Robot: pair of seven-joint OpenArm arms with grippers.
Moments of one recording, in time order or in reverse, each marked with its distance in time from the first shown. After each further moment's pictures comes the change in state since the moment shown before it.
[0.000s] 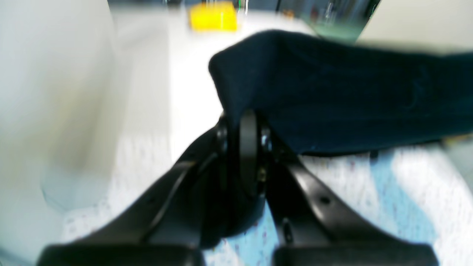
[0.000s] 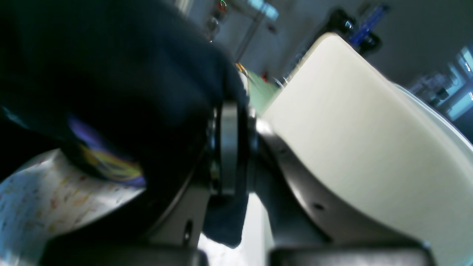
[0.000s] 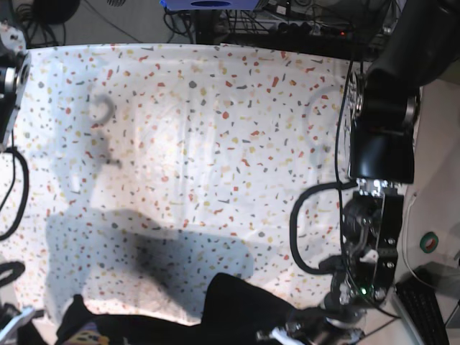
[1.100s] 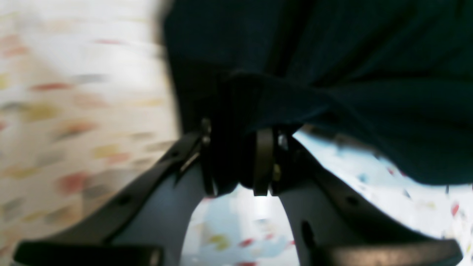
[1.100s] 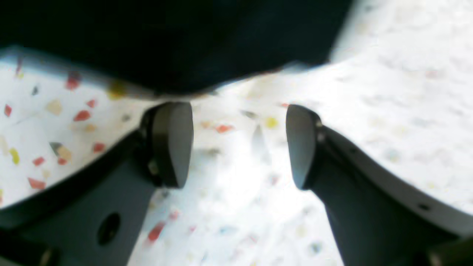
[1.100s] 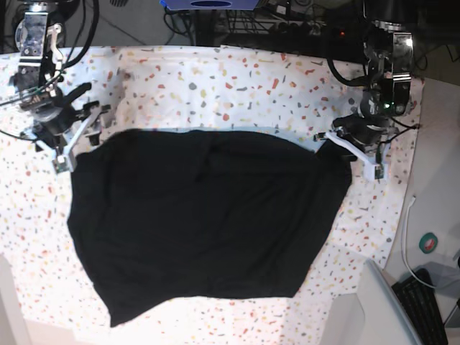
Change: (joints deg) left arm 44.3 -6.8 -16.2 4.6 0.0 0.0 -1.0; right arm -37.6 -14.3 6.4 -6.6 0.2 4.5 -6.1
